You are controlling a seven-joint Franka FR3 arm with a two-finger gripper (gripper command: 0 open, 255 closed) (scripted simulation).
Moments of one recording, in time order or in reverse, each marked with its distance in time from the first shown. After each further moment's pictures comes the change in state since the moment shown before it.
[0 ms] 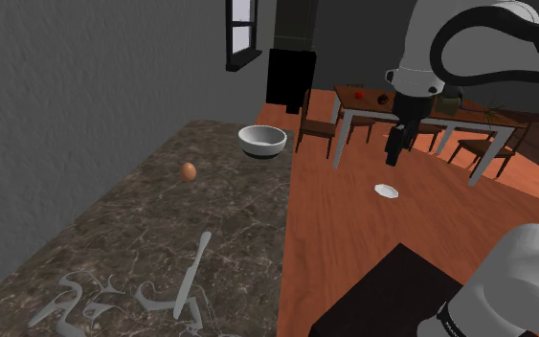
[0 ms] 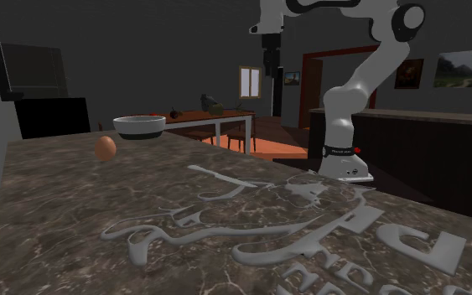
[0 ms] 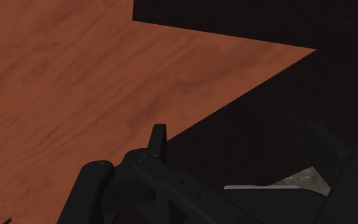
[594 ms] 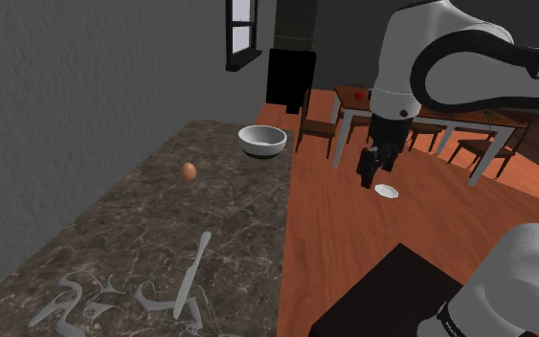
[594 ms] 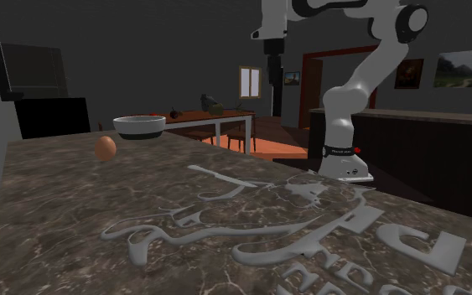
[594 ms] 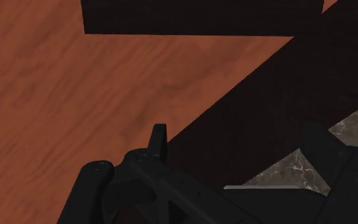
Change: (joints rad) arm 0.021 0.015 0.157 -0.059 0.141 0.059 0.270
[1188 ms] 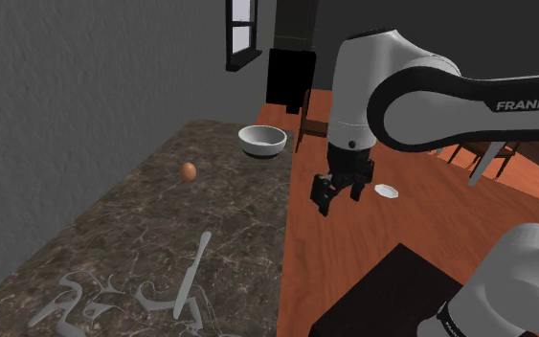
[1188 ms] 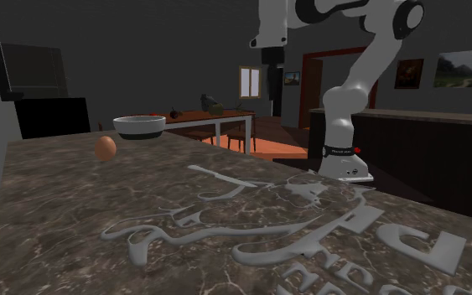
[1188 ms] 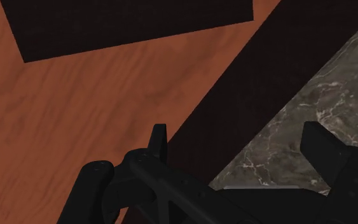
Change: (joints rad) arm 0.002 0.142 0.216 0.021 0.150 0.135 0.348
